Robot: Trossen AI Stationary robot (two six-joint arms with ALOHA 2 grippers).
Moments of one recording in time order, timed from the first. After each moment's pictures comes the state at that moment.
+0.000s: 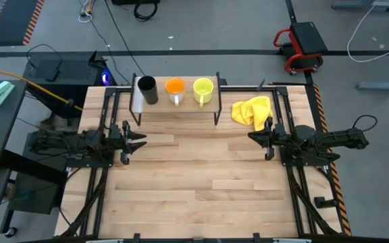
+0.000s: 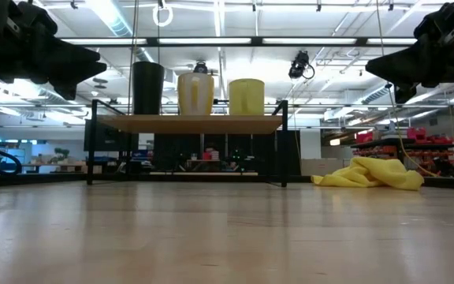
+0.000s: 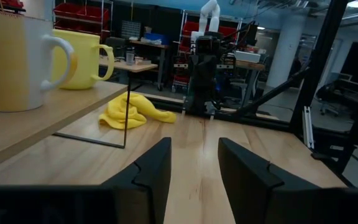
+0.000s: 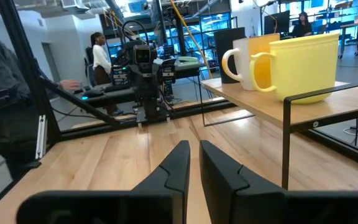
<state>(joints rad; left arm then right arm) -0.14 0.02 0.01 0.07 -0.29 -0.15 0.09 0.02 0.01 0.06 0.24 0.14</state>
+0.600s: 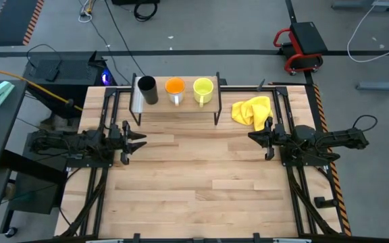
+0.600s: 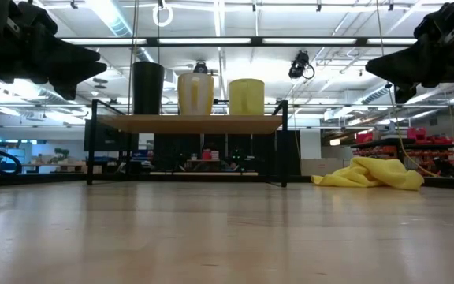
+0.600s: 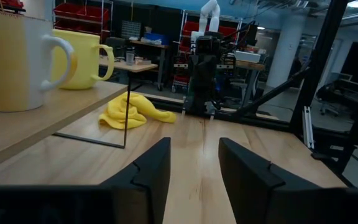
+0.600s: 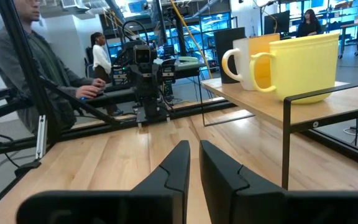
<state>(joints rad) -0.14 0.02 0.01 0.07 -0.29 -0.15 0.09 0.02 0.01 0.06 0.24 0.14</state>
